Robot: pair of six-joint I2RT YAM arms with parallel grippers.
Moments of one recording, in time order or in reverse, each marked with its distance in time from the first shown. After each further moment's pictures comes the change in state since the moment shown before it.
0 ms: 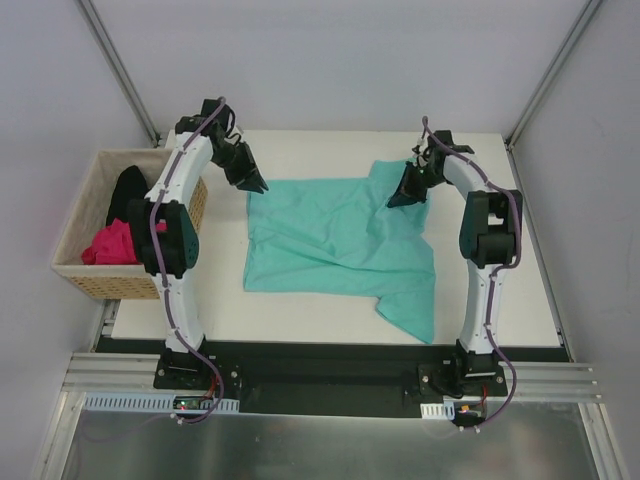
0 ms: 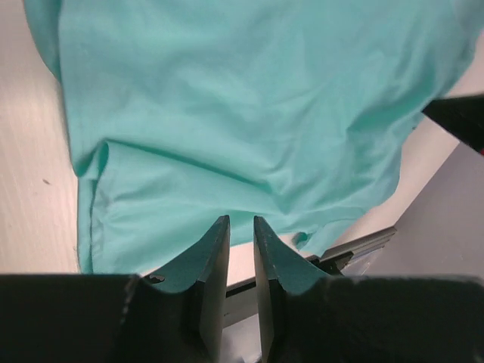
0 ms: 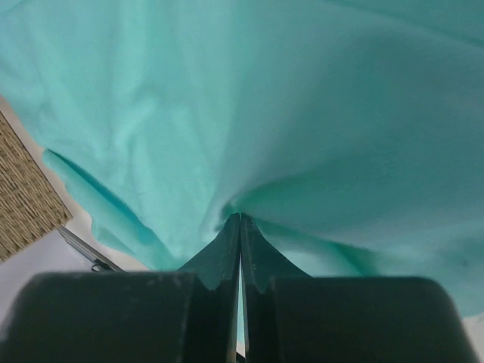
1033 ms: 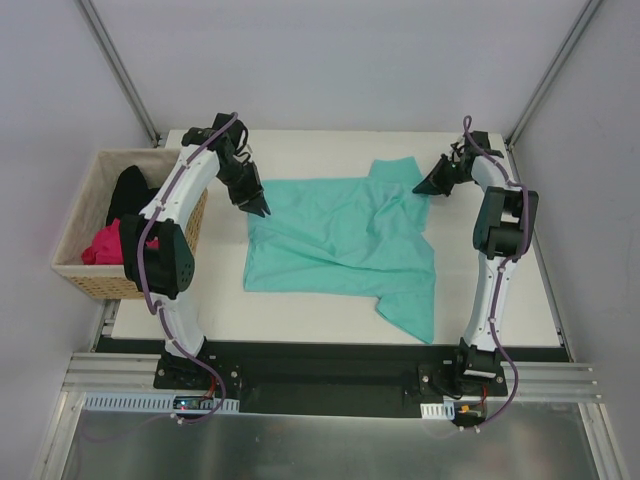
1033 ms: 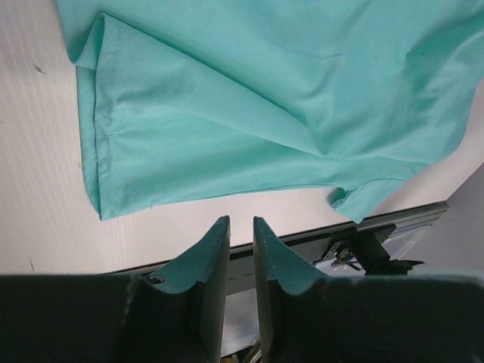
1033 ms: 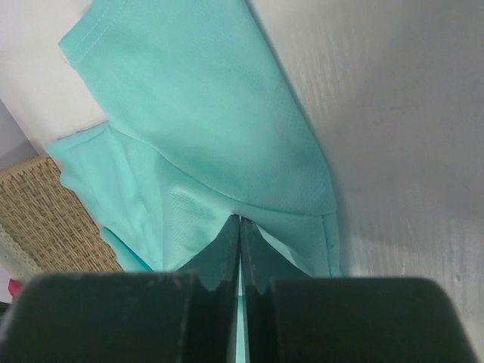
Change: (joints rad) left arm -0.106 -0.245 -0.231 -0.084 -0.105 0.010; right arm -0.209 0.188 0.141 0.135 -0.090 0.142
